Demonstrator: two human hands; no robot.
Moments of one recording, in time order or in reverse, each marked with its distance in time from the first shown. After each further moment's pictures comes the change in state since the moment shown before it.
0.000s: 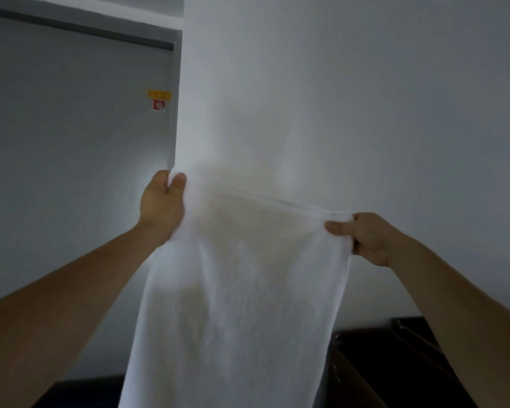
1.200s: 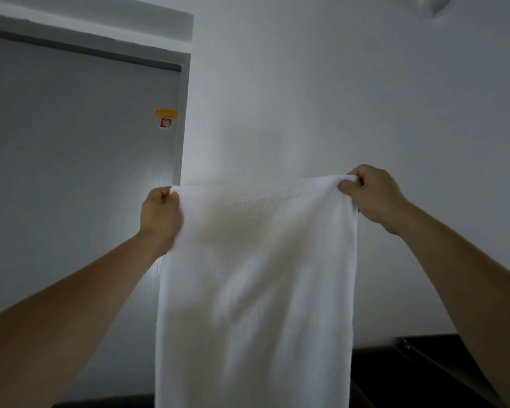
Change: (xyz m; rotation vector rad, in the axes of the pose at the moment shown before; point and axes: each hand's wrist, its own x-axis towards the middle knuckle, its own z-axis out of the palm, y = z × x) left_hand 0.033 -0.019 -0.001 -0.252 0.055 -0.246; right_hand 0.000 -0.087 0.003 -0.677 0.344 -0.497
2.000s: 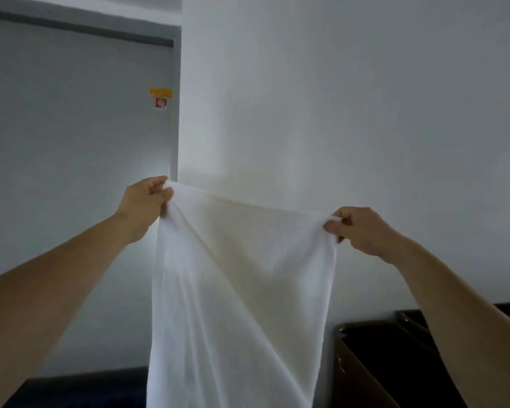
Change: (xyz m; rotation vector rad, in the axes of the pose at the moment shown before) left_hand 0.003 -0.005 -0.039 0.050 -0.297 -0.017; right_hand -0.056 0.066 0.042 0.114 -0.329 0.083
